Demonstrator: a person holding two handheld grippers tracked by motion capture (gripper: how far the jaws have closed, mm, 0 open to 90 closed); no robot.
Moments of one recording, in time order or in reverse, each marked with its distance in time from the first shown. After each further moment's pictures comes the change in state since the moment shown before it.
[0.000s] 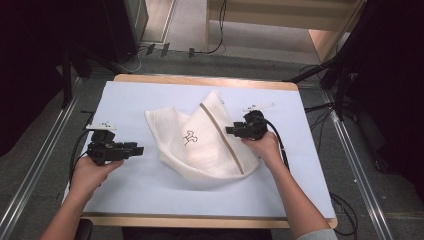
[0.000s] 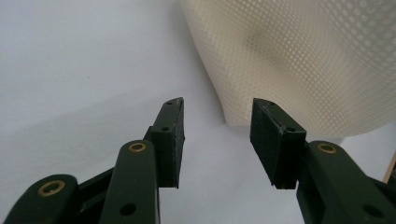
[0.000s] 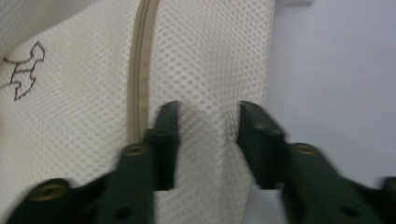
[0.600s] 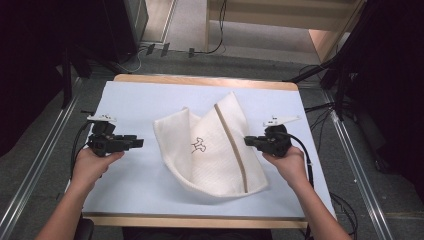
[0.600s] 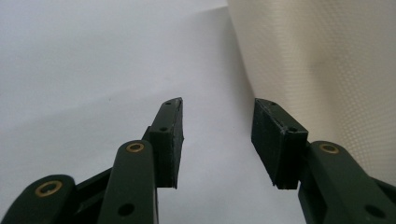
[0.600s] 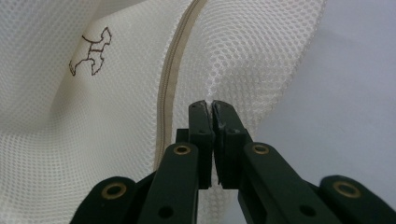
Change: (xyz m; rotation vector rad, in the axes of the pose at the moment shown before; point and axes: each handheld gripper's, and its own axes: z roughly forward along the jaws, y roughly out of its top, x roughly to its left) left arm 0.008 0.018 0.004 -0.005 0.008 -0.011; right arm 0.026 -0.034 -0.094 -0.025 0.019 -0.105
